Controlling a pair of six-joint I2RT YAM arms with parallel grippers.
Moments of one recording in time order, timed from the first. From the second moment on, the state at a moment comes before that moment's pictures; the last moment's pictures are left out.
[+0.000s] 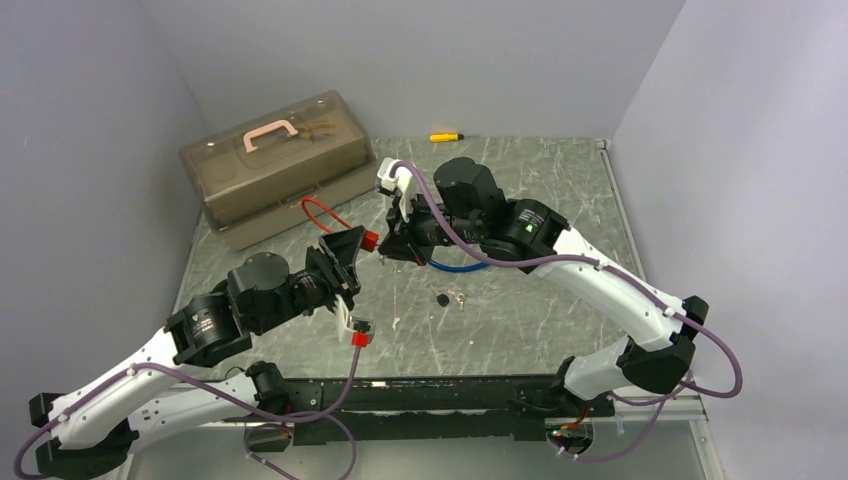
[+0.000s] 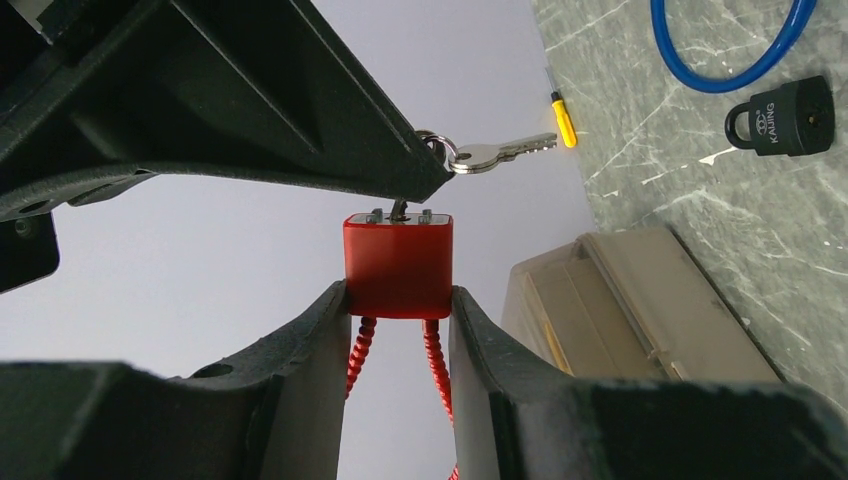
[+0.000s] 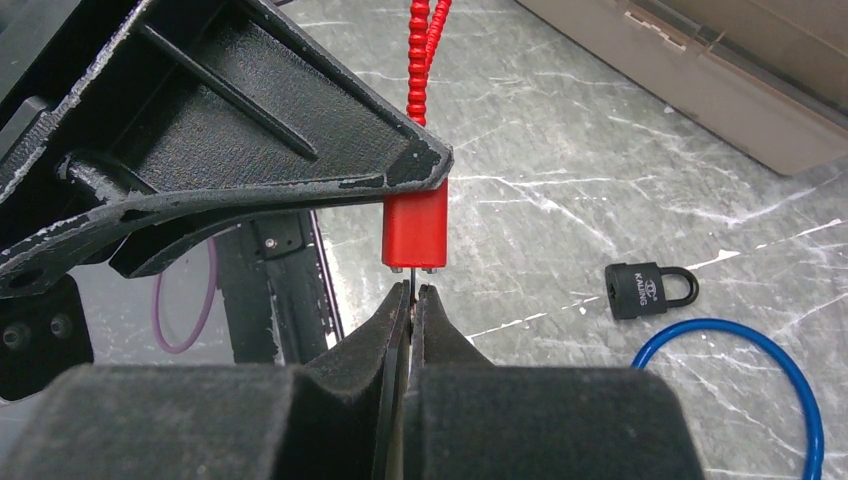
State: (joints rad) left arm -1.03 0.69 0.98 -0.51 -0.11 1.63; right arm 0.99 1.42 1.65 -0.67 -0.32 -0.03
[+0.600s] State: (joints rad) left arm -1.04 0.70 0.98 -0.51 -0.13 1.62; right arm 0.99 1.41 1.63 -0.66 -0.32 -0.02
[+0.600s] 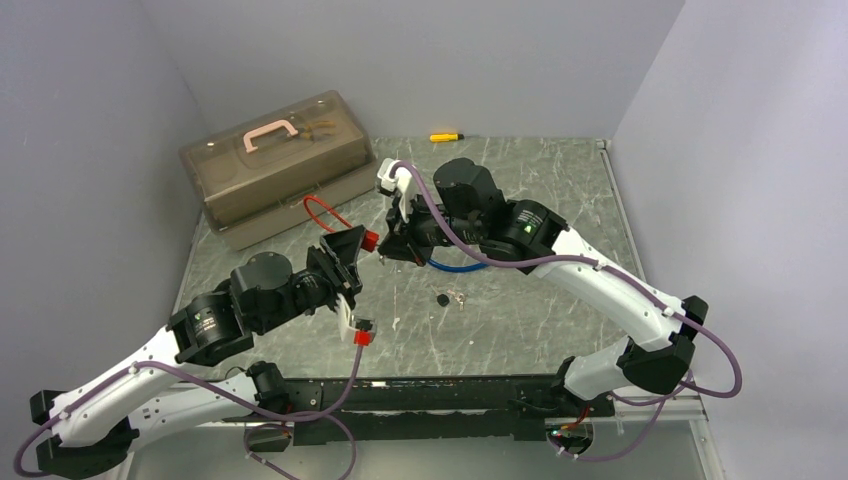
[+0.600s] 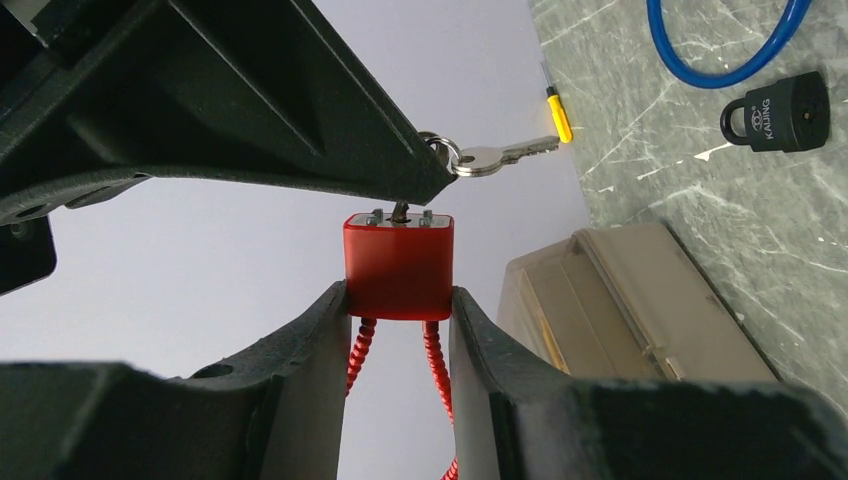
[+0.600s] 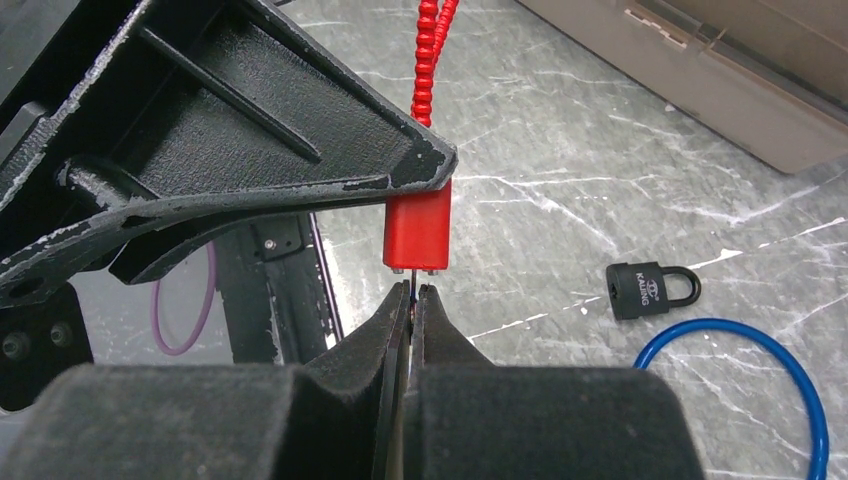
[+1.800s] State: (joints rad) left arm -1.09 0.68 0.89 -0.46 -0.20 1.75; right arm 0.99 1.40 1.55 -0.61 -0.34 0.07
